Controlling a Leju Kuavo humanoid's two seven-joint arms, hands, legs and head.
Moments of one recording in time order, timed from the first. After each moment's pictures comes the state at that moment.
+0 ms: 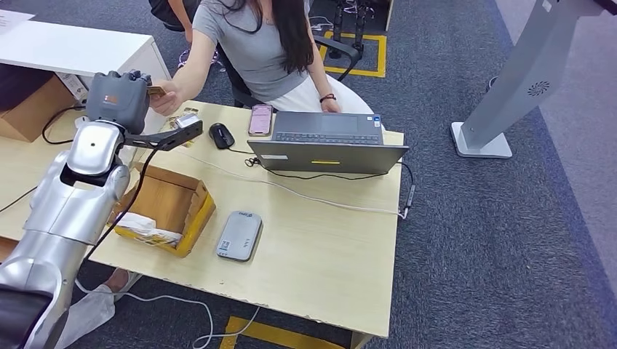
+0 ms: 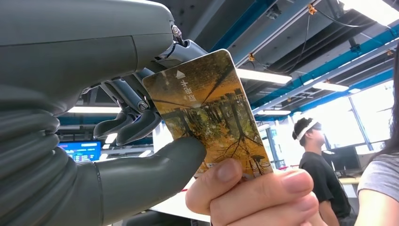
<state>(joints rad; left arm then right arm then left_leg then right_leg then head) -0.79 0.32 -0.23 -1.02 -1.49 0.23 0.14 -0.02 0.03 0.59 -0.14 -0.26 -0.22 0.15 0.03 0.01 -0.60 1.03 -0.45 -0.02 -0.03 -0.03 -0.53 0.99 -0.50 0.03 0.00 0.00</state>
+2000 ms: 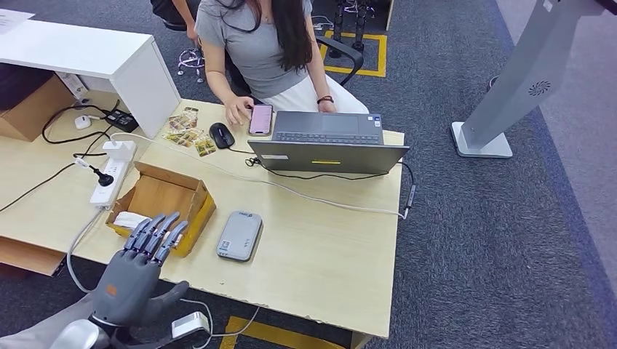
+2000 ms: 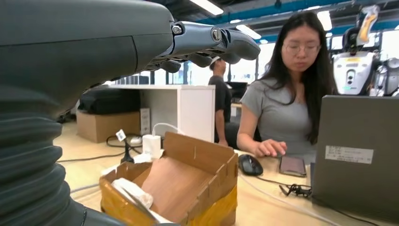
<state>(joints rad) 0.33 0.34 -0.09 -1.96 -1.19 0.30 0.00 0.00 0.03 0.57 -0.14 -0.34 -0.27 0.16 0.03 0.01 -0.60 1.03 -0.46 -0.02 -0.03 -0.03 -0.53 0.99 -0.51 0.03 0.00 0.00</state>
